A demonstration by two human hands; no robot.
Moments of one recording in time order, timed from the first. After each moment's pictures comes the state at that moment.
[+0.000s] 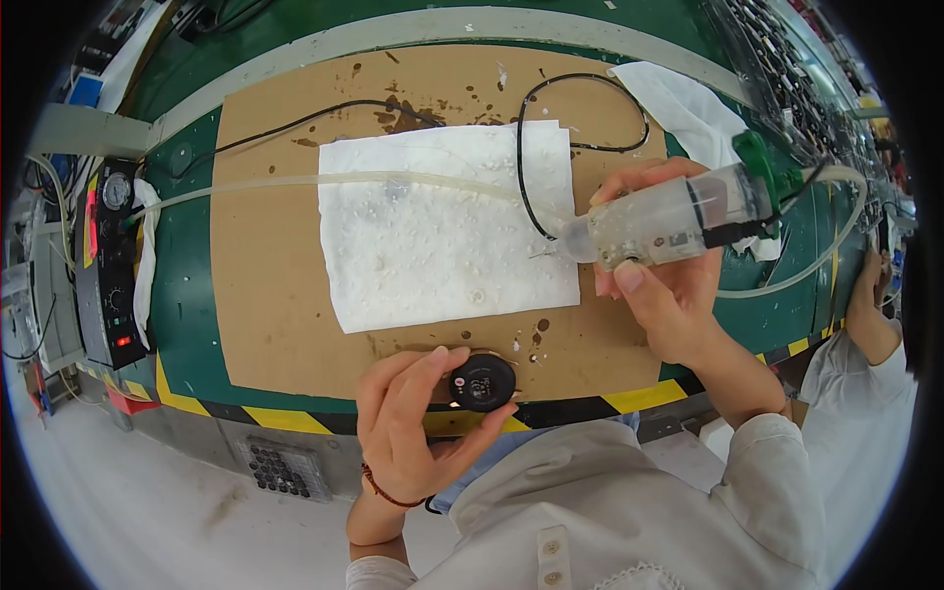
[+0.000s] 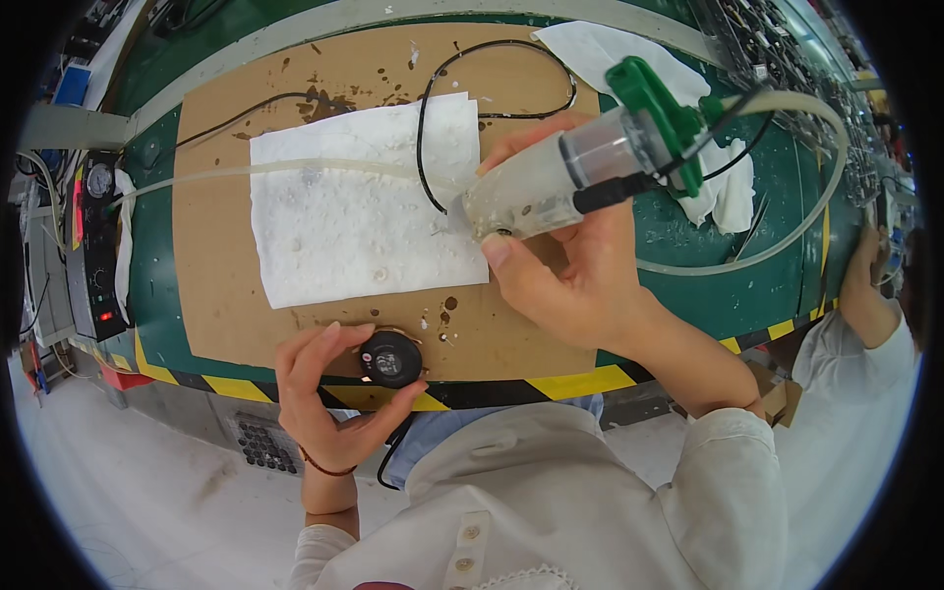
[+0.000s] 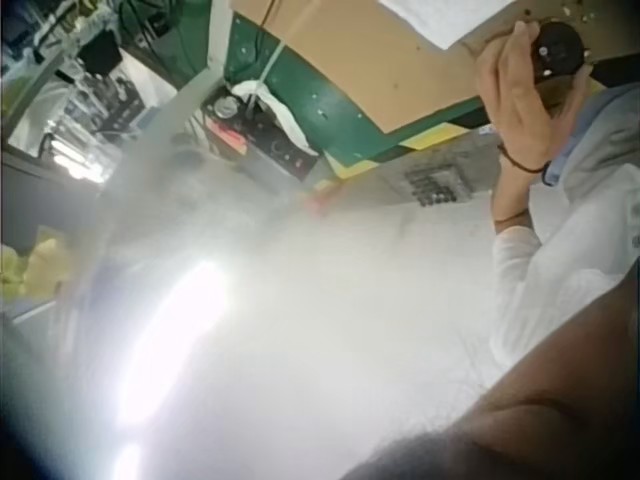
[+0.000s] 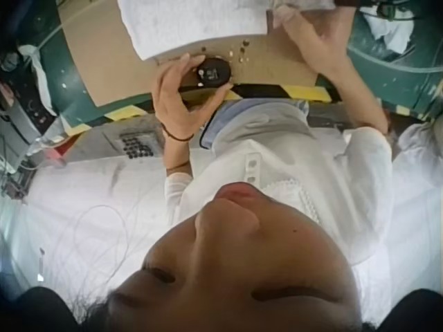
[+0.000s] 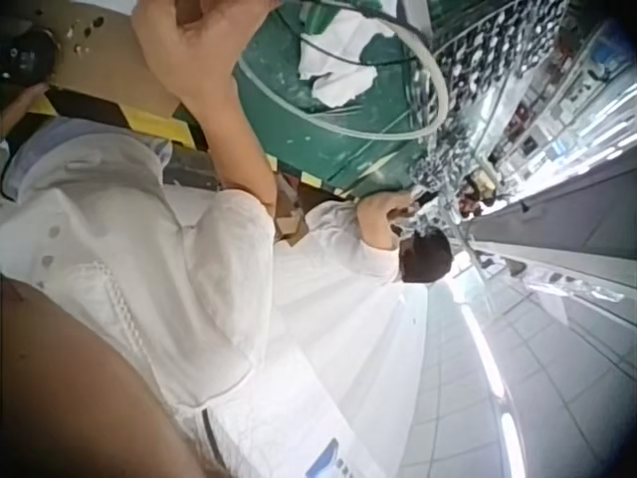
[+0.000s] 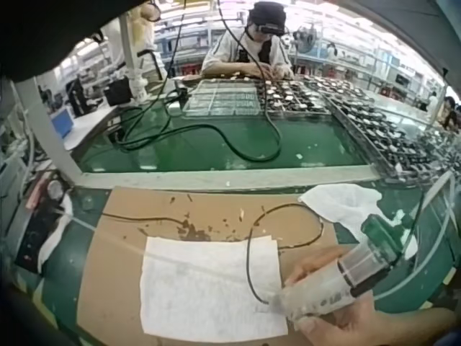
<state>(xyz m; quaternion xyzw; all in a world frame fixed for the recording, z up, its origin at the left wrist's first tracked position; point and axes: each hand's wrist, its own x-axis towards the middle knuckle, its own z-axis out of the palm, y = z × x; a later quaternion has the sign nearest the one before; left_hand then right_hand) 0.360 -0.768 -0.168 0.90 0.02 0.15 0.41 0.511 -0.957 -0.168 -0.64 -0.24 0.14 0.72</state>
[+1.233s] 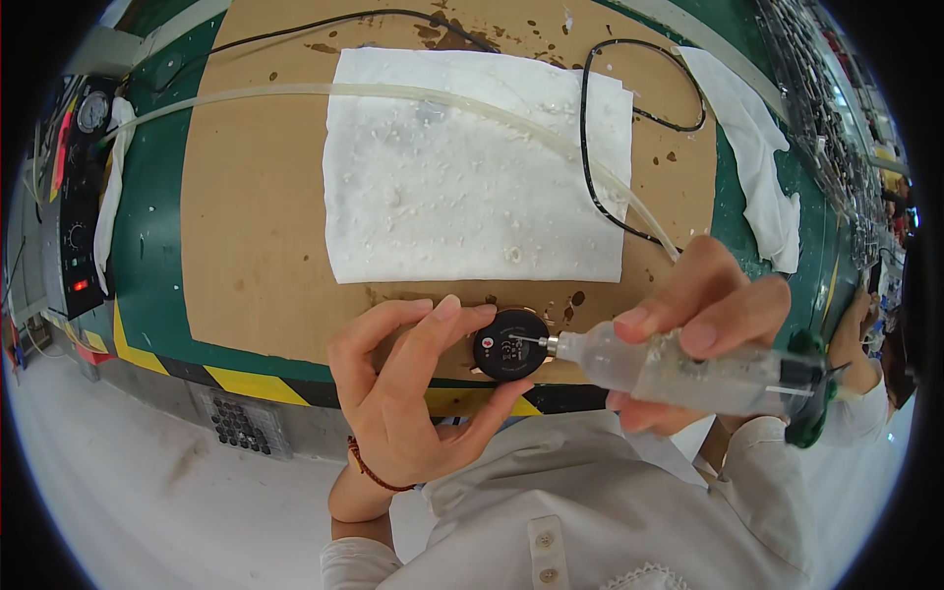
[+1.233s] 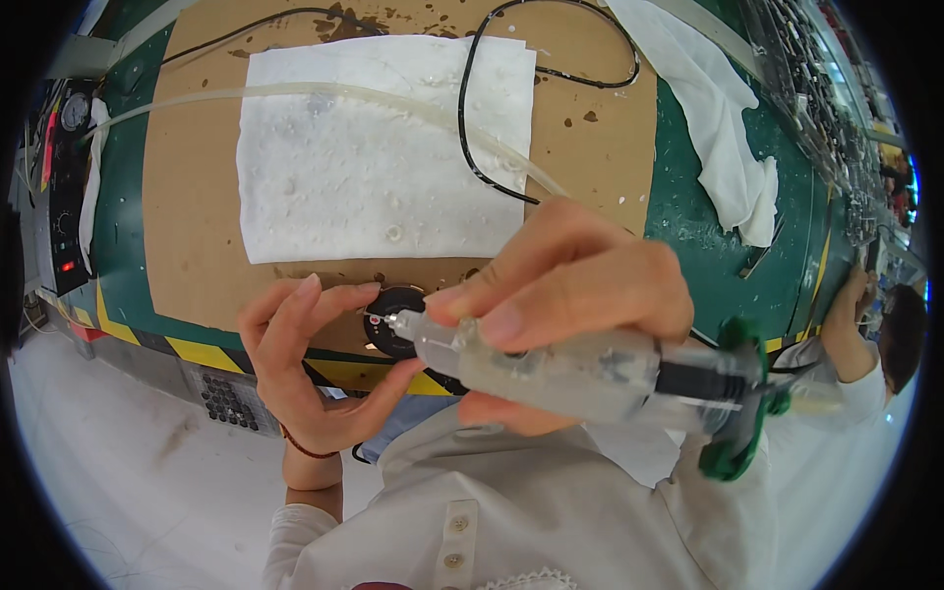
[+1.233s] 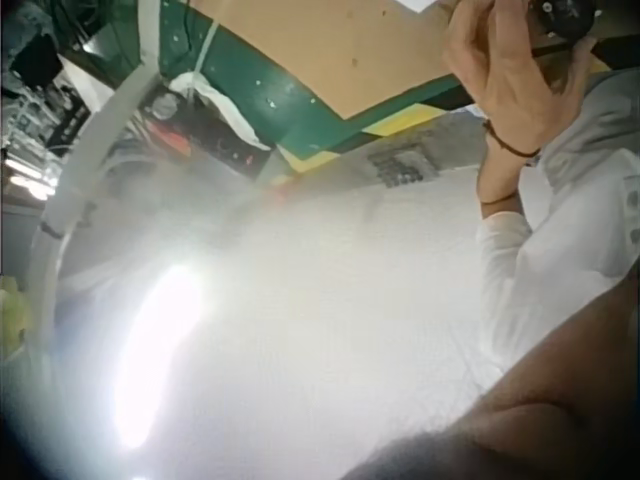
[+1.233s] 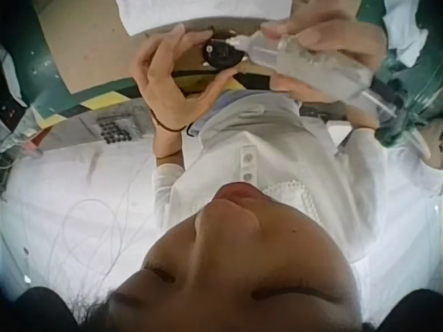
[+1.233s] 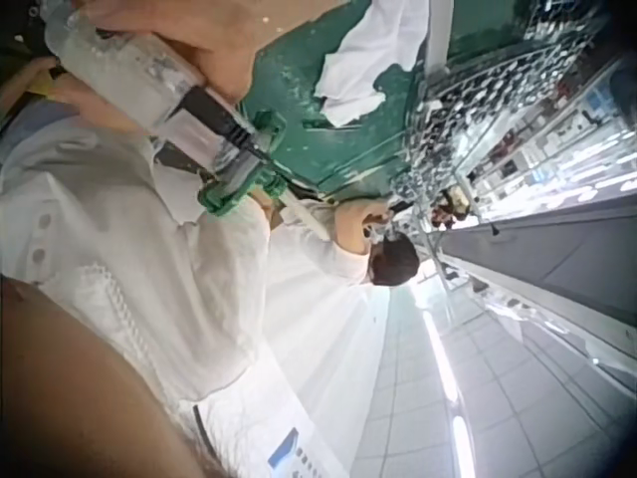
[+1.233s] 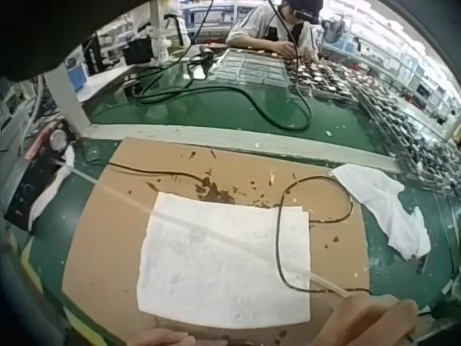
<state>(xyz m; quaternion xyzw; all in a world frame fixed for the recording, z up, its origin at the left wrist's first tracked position) 0.364 -0.763 -0.176 0.89 0.03 0.17 0.43 0.508 -0.950 -0.140 -0.64 -0.47 0.21 0.57</state>
